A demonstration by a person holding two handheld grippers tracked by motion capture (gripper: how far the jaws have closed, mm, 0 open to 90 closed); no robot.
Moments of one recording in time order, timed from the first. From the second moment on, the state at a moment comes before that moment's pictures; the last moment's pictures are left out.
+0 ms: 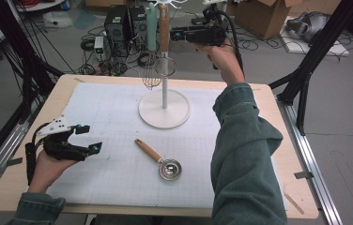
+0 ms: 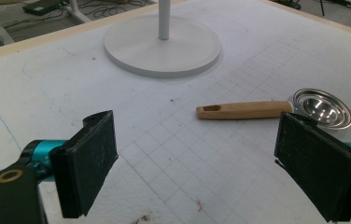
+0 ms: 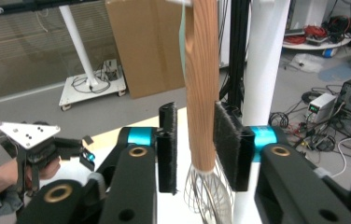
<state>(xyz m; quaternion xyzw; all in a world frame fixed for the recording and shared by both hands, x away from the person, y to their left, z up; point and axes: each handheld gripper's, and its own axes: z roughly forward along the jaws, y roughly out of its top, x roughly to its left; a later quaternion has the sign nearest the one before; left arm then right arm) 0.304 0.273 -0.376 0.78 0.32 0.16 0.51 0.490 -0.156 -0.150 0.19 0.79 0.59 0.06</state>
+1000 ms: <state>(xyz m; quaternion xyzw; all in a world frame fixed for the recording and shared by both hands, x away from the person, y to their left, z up) 0.303 0.273 -0.373 0.78 0.32 0.16 0.51 0.478 -0.174 -0.118 0.18 0.77 0.60 0.09</state>
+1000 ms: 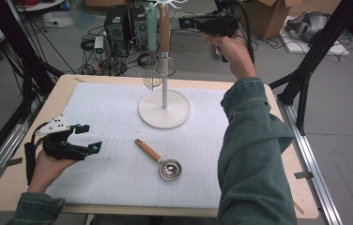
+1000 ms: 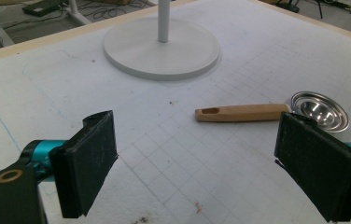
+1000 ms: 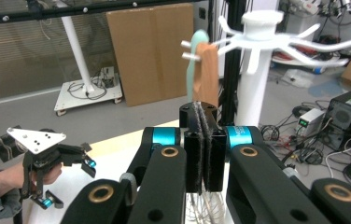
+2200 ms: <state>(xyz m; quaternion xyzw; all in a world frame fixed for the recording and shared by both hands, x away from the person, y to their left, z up) 0.304 0.273 -0.373 0.78 0.32 0.15 0.52 0.498 -0.163 -0.109 0.19 0.76 0.61 0.10</state>
